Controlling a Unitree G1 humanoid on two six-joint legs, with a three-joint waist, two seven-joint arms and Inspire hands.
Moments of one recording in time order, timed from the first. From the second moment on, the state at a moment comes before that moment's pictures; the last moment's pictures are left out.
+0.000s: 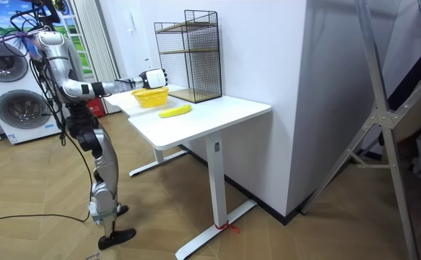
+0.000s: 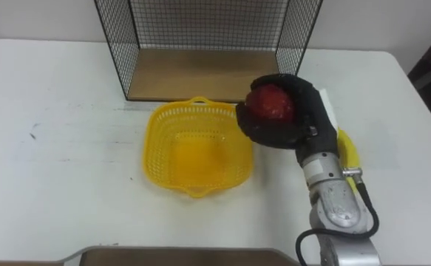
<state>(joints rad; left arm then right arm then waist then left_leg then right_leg) 0.25 0.18 0.05 1.06 0.28 0.03 0.07 0.03 -0.27 0.03 -0.01 0.10 -0.09 0.04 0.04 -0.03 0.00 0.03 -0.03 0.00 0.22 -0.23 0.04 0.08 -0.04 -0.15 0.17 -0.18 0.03</state>
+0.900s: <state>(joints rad) 0.22 0.20 0.01 1.06 0.28 0.04 0.07 0.01 -0.31 0.10 -0.05 -0.05 -0.05 0.13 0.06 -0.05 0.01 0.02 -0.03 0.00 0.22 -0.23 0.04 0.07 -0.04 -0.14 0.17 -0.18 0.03</state>
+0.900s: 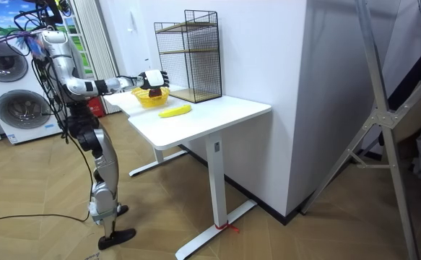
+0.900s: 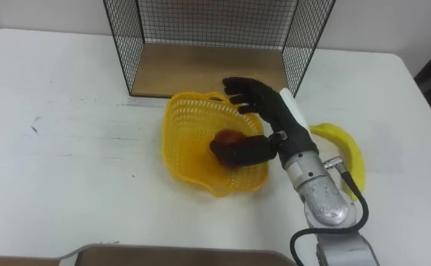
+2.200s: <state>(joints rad) 0.28 0.19 0.04 1.02 0.28 0.03 0.08 0.00 -0.31 -0.11 -0.06 0.09 -0.05 -0.08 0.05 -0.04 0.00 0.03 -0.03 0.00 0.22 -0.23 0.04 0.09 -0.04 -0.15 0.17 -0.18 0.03</state>
